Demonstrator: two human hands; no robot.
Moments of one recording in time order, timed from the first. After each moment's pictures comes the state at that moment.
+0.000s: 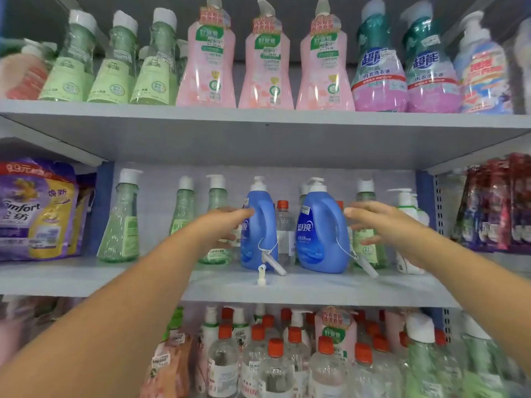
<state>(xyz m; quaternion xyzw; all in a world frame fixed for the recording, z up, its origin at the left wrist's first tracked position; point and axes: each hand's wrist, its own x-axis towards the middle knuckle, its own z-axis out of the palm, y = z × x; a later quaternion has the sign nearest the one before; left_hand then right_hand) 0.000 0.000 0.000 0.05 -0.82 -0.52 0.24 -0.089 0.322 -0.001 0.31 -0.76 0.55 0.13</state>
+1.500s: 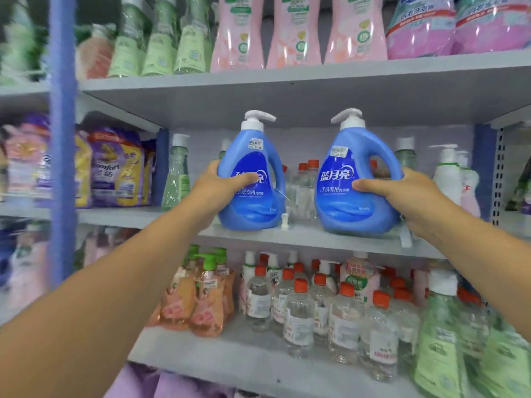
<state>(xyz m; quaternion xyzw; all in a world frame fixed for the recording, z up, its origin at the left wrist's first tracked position) 0.102 0.028 -0.035 0.08 -0.72 -0.53 0.45 -0.045 0.314 -0.023 0.34 -0.65 0.67 0.08</state>
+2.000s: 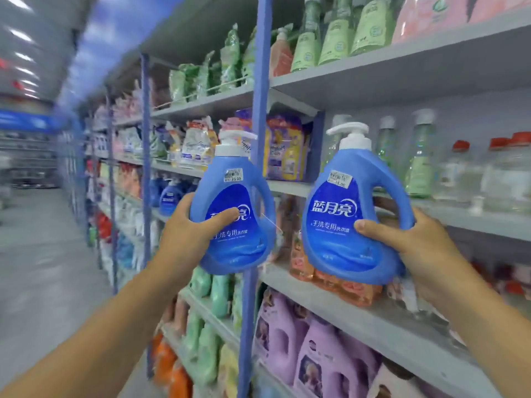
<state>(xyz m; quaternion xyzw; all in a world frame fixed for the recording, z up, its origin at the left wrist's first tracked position) 0.410 -0.008 -0.156 0.26 -0.60 -0.44 0.61 0.141 0.155 -0.129 0.50 -0.50 0.69 -0.17</state>
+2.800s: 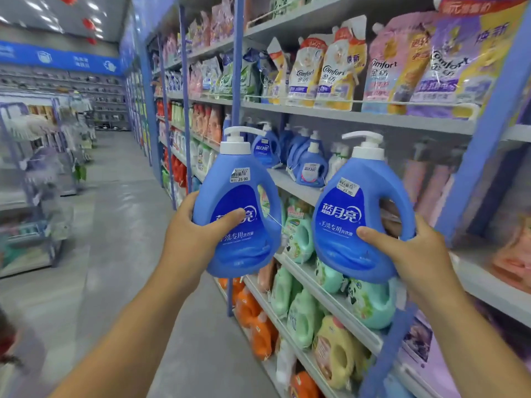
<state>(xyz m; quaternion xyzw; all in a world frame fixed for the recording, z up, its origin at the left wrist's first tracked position) 0.673 -0.266 -0.276 0.38 -0.52 -0.42 0.64 0.374 -0.199 -0.270 0.49 -0.53 0.65 -0.22</state>
